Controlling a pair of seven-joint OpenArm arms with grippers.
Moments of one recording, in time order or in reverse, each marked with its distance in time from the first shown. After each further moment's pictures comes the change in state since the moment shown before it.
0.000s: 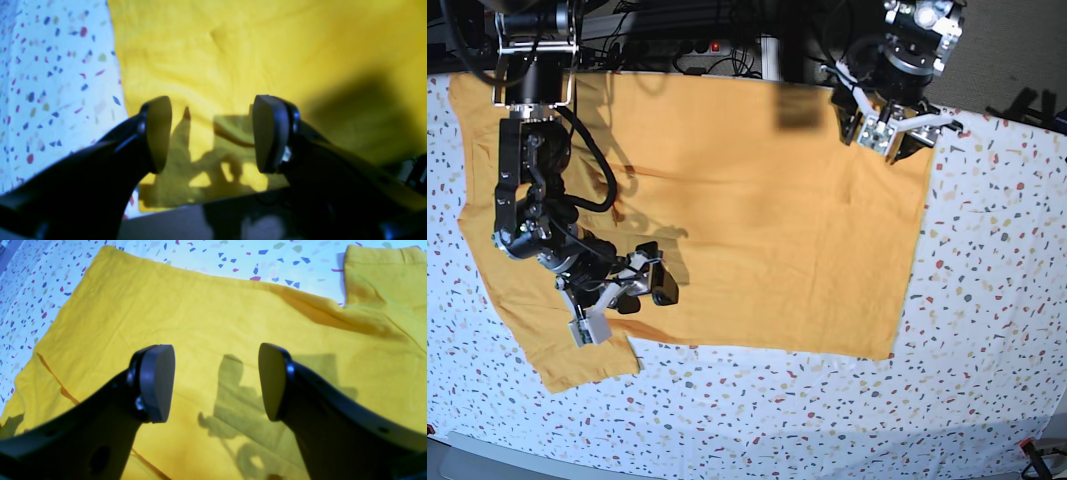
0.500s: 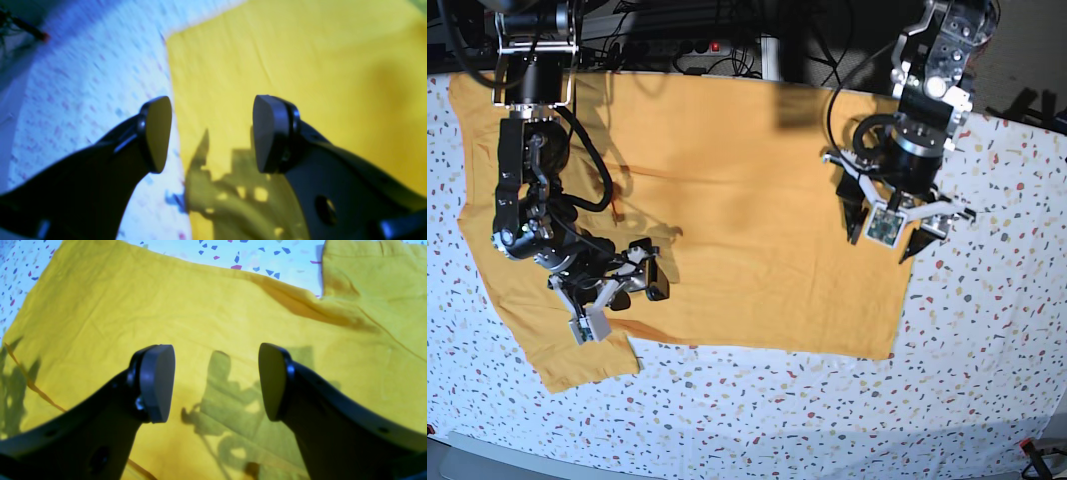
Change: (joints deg) left arm -16.1 0.0 0.0 0.0 -0.2 -0.1 2.0; right arm 0.0 0.0 0.2 0.0 -5.6 0.0 -0.2
